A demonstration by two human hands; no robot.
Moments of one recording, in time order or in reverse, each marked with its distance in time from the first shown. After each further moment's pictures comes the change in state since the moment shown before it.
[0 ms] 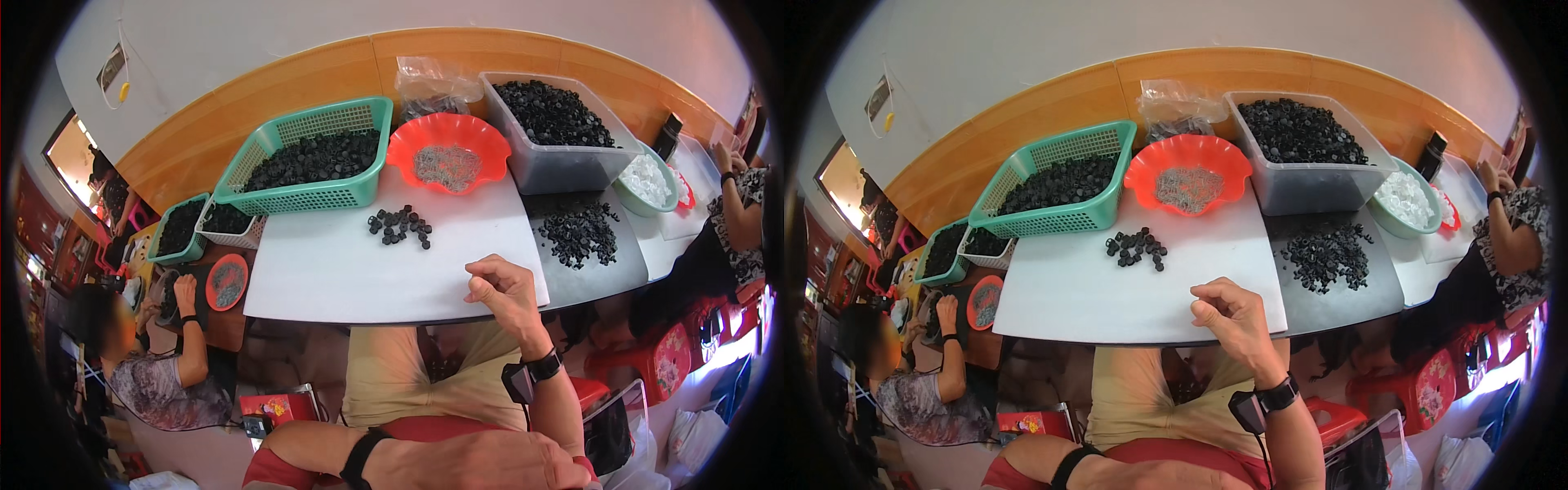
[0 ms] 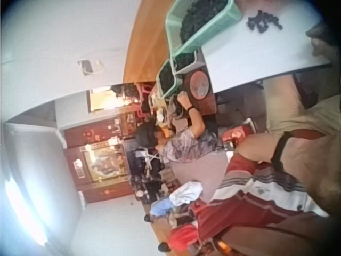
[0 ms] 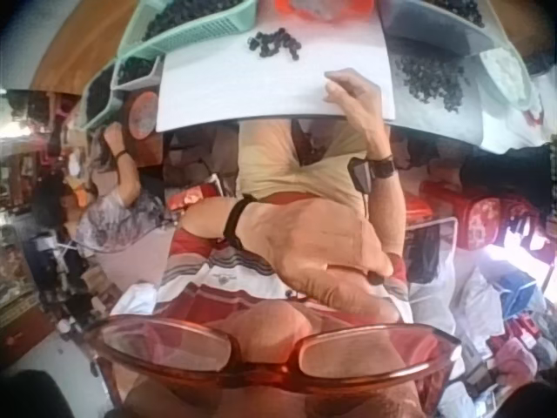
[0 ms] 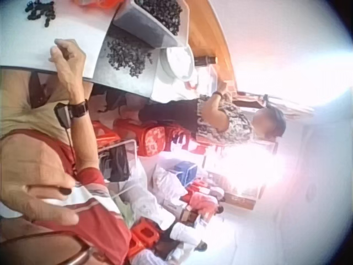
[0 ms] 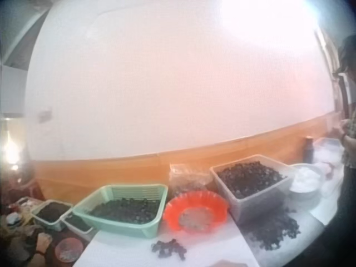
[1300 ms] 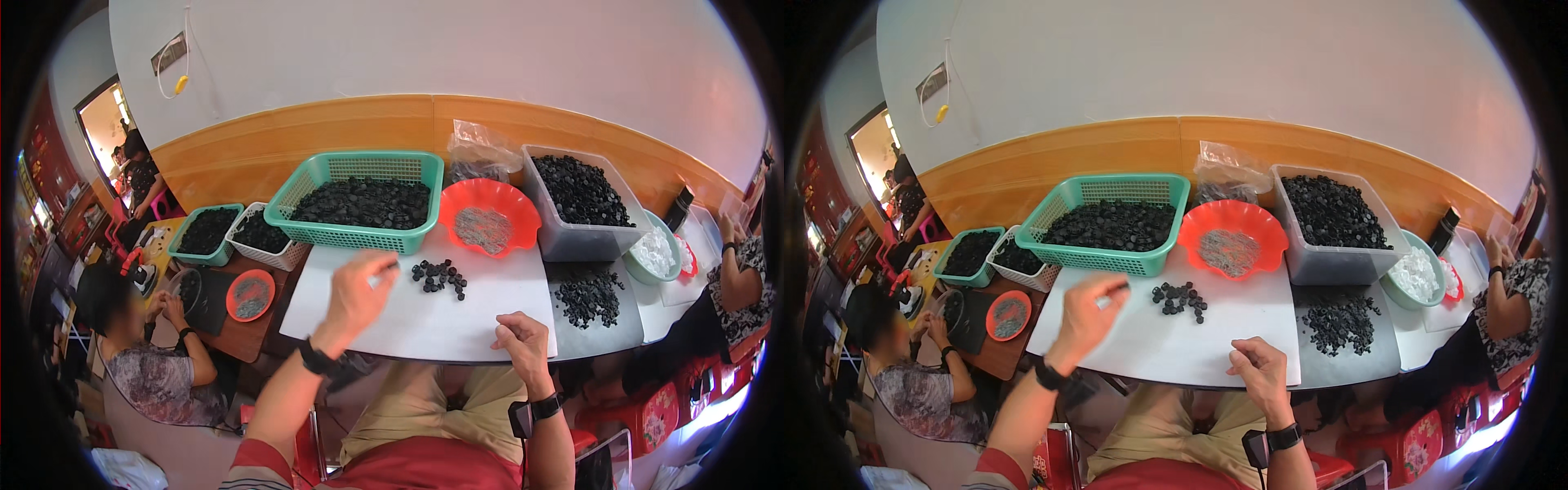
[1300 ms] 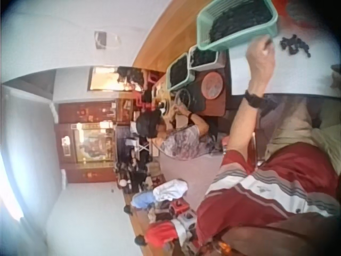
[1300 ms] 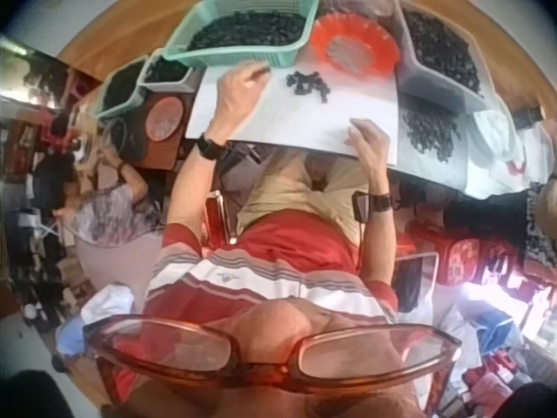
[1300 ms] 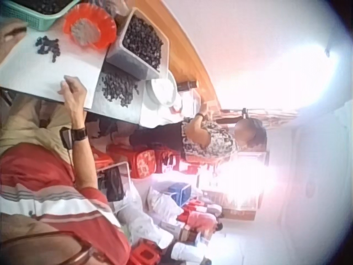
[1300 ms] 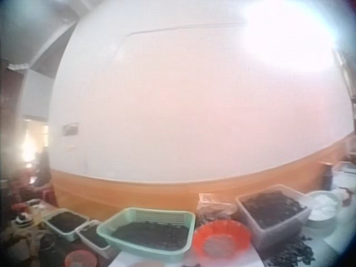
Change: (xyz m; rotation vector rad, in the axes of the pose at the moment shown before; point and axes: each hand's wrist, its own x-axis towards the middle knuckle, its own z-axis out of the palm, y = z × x) left_hand -0.047 -0.087 -0.232 0.982 0.205 -0.626; right_hand -0.001 -0.001 0.007 -0.088 0.110 0.049
